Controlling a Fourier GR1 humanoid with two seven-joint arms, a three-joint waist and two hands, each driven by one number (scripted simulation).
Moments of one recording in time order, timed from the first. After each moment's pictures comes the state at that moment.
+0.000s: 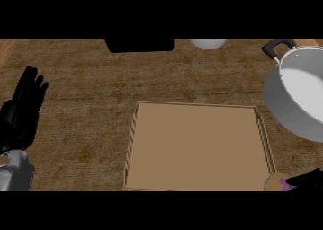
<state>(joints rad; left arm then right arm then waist) -0.14 0.26 0.10 -1.65 0.14 0.18 0.20 0.49 -0.66 0.14 -2.33 0.52 -0.21 -0.05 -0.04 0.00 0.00</state>
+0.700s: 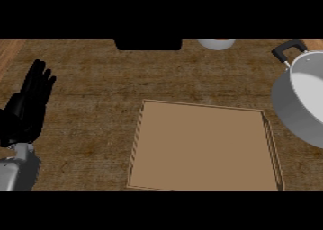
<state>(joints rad) -0.20 0.25 0.08 -1.64 0.12 0.16 0.22 0.21 -0.76 -0.31 -1.92 -0.07 0.04 -0.12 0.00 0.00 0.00</state>
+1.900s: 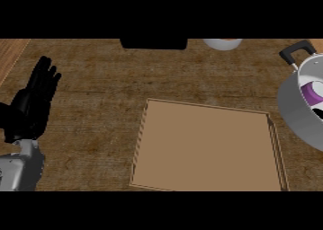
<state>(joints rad) -0.23 0.23 0.08 -1.63 0.10 0.15 0.24 -0.44 -0.70 -0.18 -0.76 0.40 -0.11 -0.49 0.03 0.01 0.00</state>
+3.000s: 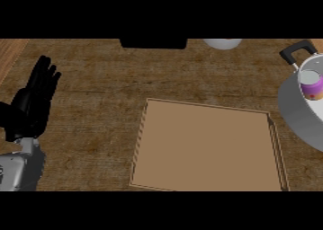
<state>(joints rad) -0.24 0.22 0.09 -1.61 0.10 0.14 0.21 -0.64 -0.85 -0.45 -0.26 0.09 0.43 -0.71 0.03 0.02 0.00</state>
